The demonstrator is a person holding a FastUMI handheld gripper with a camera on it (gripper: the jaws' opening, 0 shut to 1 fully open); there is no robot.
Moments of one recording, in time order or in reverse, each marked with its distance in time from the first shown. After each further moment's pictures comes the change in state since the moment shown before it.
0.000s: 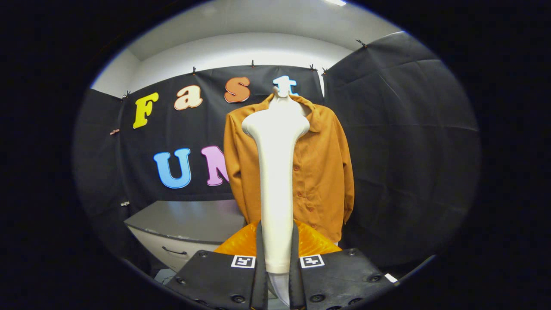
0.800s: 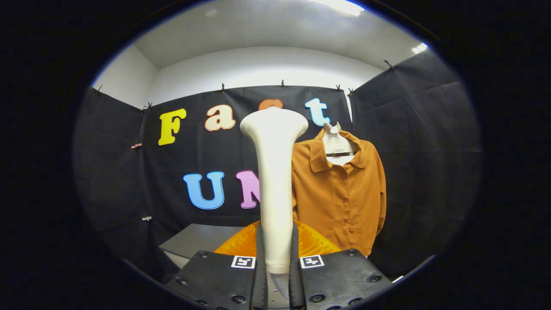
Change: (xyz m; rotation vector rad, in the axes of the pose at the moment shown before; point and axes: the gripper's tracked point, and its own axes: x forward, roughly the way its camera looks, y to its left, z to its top) arm -0.028 0.149 0.076 -0.010 -0.106 0.118
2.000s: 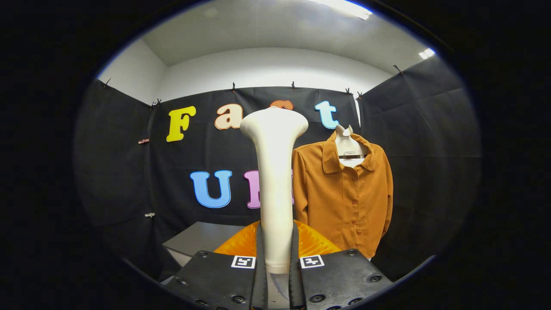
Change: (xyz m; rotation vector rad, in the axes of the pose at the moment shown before) arm -0.003 0.029 -0.007 -0.027 0.001 0.025
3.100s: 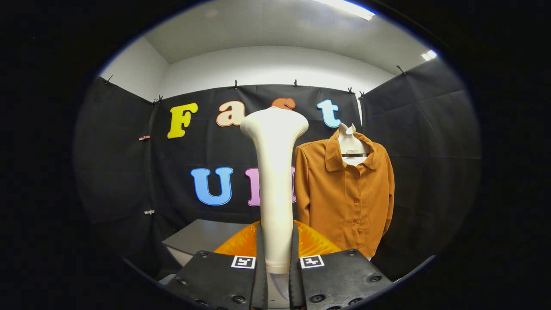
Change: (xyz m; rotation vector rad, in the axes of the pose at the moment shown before) arm 0.001 0.006 -0.004 -0.019 0.011 0.000
